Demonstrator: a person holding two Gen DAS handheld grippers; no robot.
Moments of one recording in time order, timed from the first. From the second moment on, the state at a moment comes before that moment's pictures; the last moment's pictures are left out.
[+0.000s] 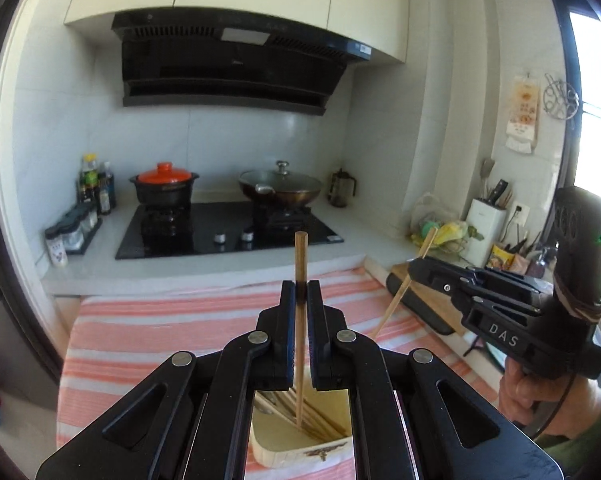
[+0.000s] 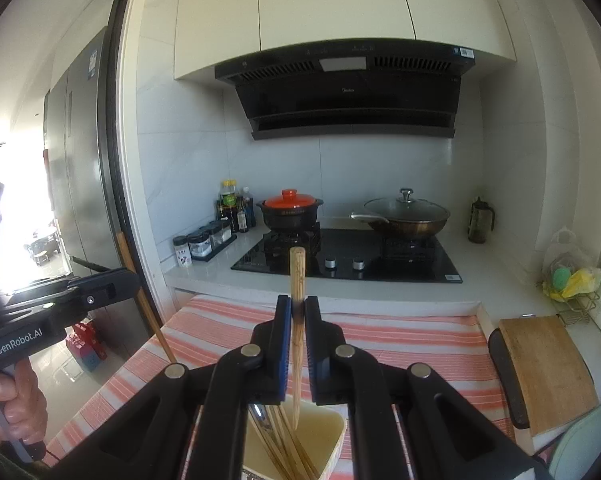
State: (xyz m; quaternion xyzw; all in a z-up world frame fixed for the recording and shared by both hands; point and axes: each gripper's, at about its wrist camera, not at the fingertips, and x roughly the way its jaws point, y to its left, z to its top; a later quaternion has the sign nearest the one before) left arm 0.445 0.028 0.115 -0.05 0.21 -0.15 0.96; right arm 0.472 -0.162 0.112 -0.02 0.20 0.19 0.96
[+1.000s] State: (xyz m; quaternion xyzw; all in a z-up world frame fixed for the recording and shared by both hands) left arm 0.258 -0.010 0.050 0.08 0.21 0.10 0.97; right arm 0.305 -0.180 0.052 -0.01 0.24 0.13 0.96
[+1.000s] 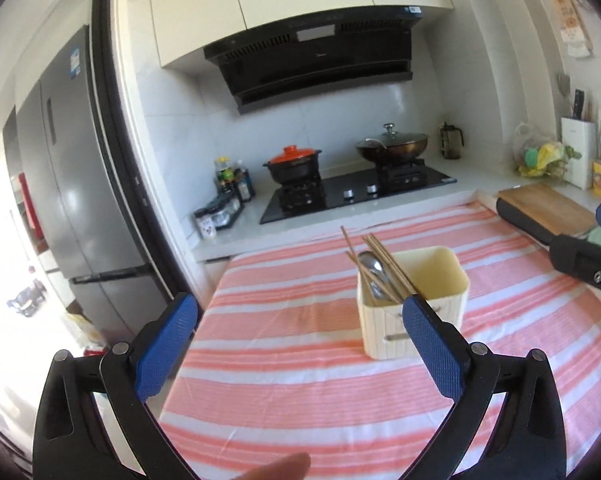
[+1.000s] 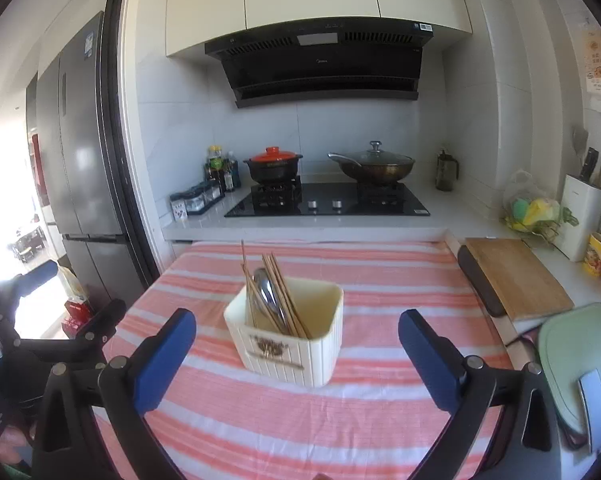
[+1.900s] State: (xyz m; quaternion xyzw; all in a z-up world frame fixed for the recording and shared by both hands) left arm 0.174 -0.007 0.072 0.02 0.24 0.08 0.97; right arm 0.183 -0.173 0.071 -0.06 0.19 0.10 0.97
